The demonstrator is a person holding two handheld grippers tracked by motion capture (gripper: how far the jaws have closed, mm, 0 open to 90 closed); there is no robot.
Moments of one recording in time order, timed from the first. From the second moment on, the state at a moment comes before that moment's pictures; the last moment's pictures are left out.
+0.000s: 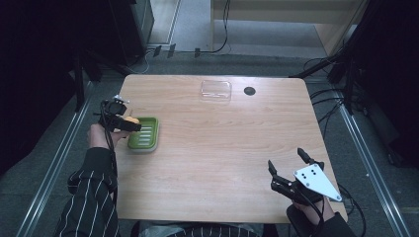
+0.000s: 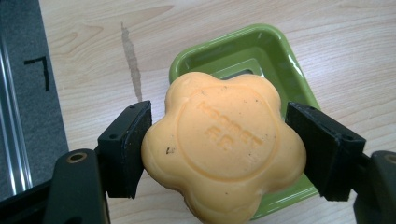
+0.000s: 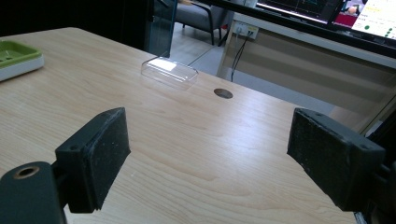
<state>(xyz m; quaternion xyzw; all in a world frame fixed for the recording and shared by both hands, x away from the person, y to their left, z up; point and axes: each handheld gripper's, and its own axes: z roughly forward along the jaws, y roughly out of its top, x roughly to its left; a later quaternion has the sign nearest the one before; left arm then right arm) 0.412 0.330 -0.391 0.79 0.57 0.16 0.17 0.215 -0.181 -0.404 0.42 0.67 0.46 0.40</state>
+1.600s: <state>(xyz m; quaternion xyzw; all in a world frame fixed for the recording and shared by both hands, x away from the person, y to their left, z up) 0.432 0.303 -0.431 0.80 0.55 0.15 0.17 0.215 -0.181 -0.404 0.42 0.67 0.46 0.40</state>
